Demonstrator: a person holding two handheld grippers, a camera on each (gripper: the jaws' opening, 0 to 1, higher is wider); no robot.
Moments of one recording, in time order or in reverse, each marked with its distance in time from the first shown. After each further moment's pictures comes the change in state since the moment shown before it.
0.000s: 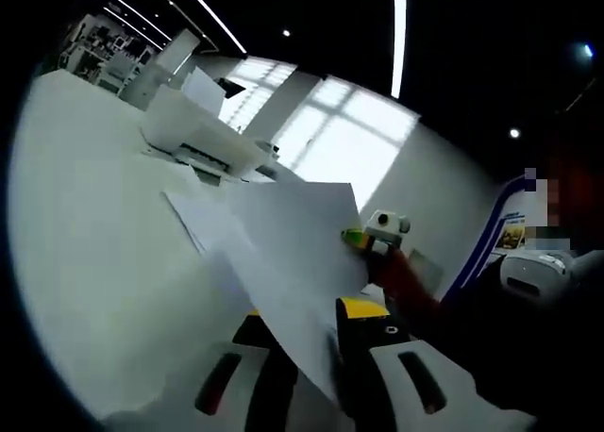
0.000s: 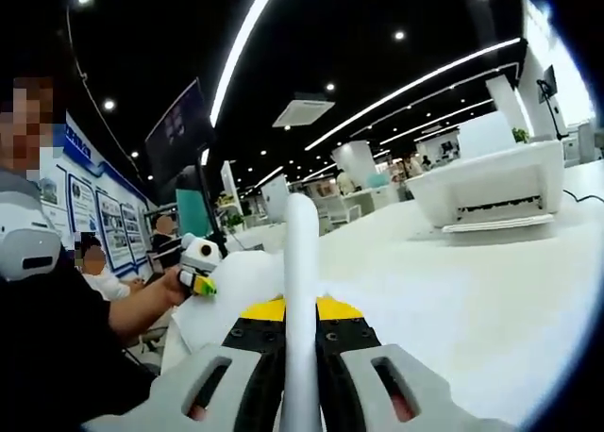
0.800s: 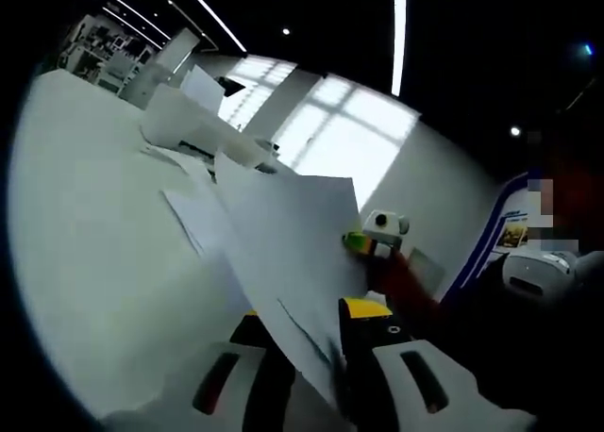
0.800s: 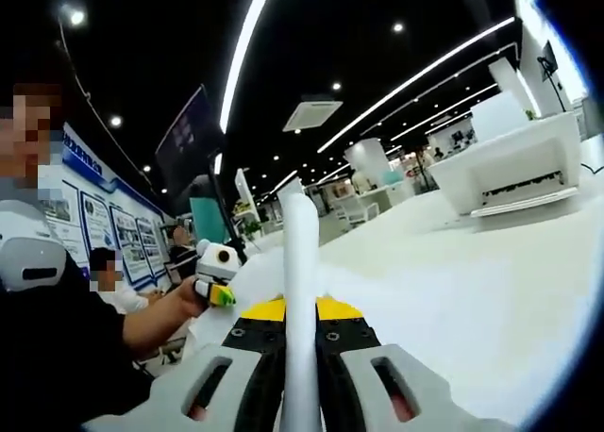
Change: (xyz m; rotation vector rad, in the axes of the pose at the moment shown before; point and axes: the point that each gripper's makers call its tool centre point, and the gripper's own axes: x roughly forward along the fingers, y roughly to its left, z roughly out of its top) left arm 0.005 0.002 -0.001 -0.002 0.006 0.001; right arm 0.029 0.021 -0.013 0.063 -0.015 0.069
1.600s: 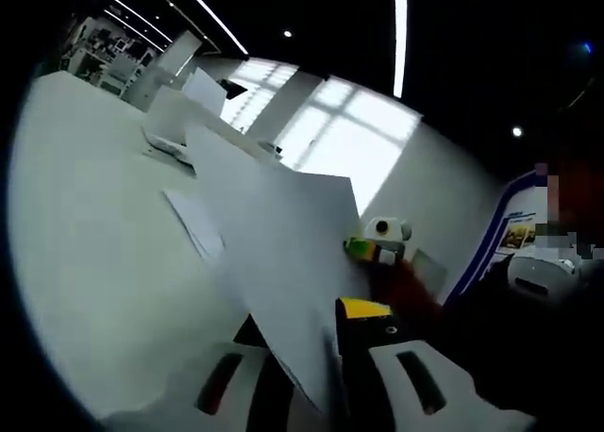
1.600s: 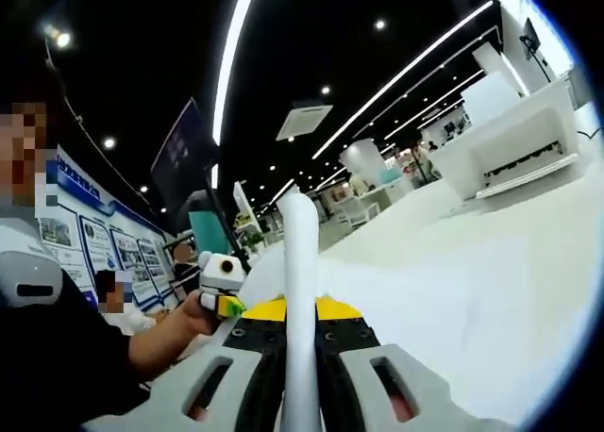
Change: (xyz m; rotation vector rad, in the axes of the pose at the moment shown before) left arm 0.000 0.004 0.000 0.009 -0.013 0.020; right arm 0.016 0.008 -0.009 0.093 -0.039 -0.002
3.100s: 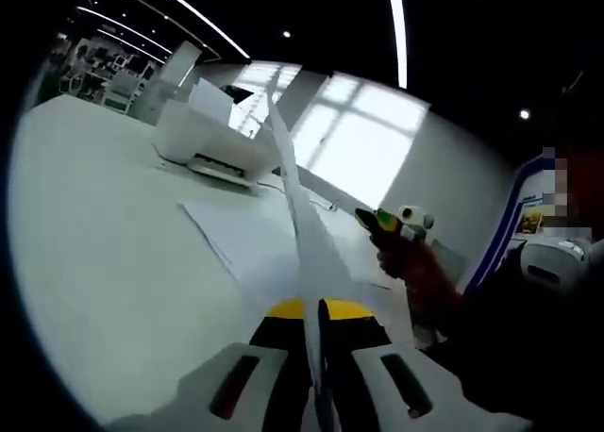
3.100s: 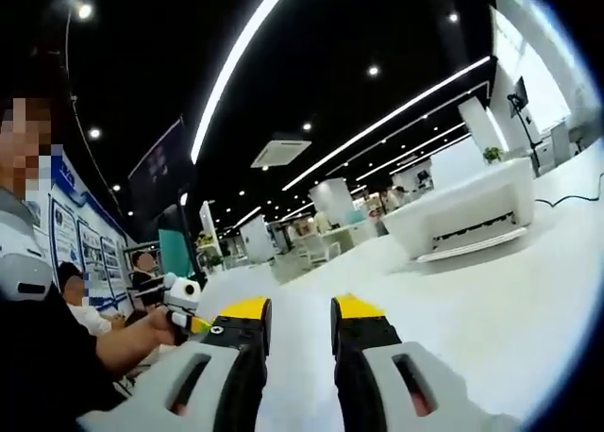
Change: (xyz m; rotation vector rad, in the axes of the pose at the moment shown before) left arm -0.013 0.007 0.005 0.075 0.020 0.078; right arm -0.070 -0.029 0.066 -0.154 -0.159 -0.189
